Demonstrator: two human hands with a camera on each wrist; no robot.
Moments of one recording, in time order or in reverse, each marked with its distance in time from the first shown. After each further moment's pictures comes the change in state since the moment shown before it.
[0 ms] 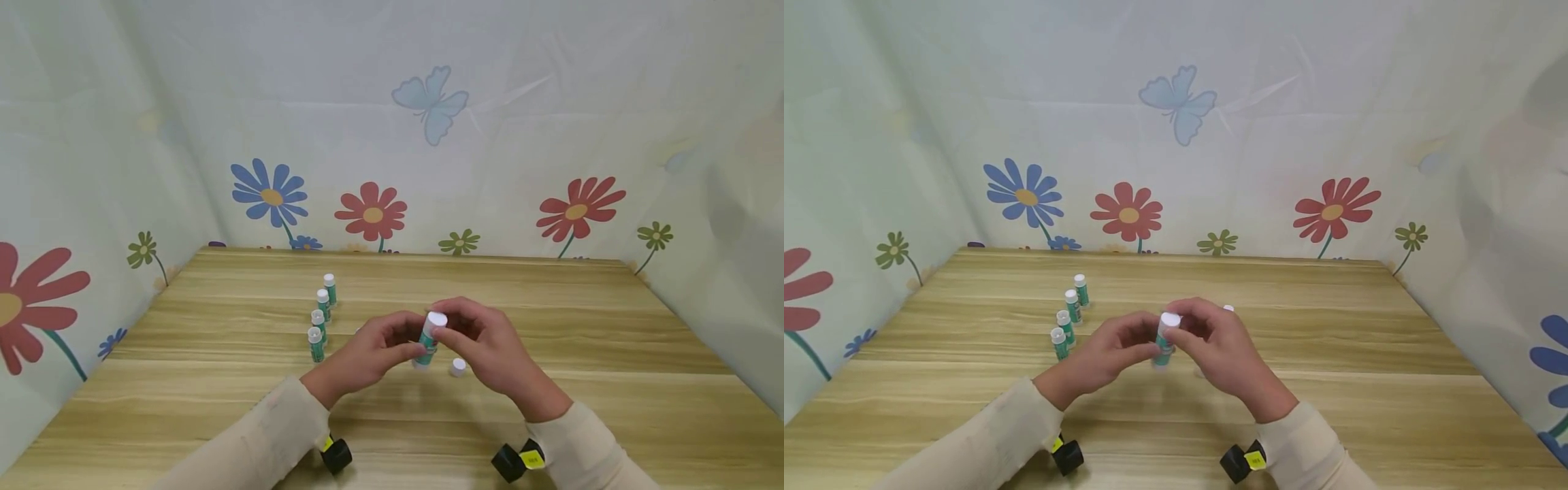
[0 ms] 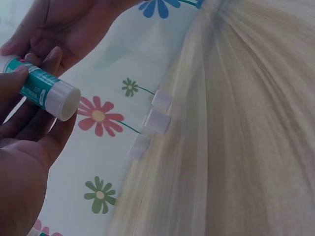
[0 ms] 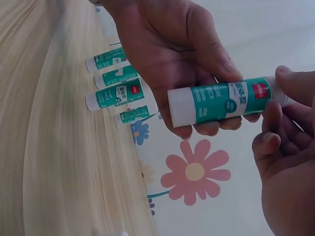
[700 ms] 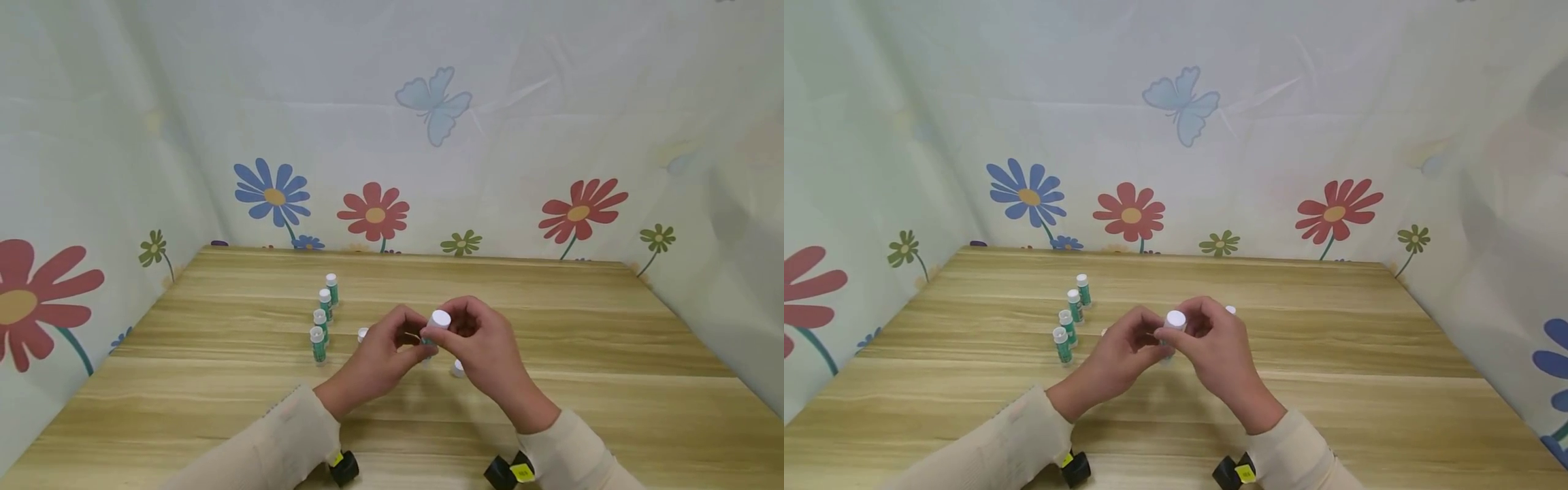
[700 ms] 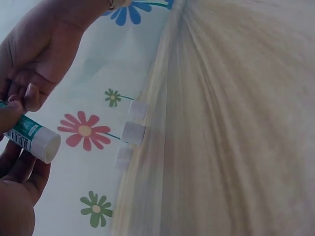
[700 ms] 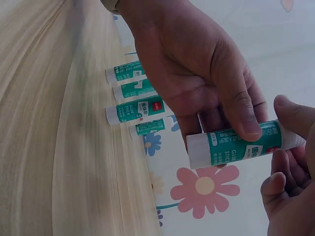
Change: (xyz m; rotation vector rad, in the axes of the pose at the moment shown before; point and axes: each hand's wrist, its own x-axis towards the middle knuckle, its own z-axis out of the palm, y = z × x) left_hand 0.002 -0.004 0.019 0.135 0.221 0.078; right_hand 0.000 -0.002 0.017 -0.029 0.216 0.196
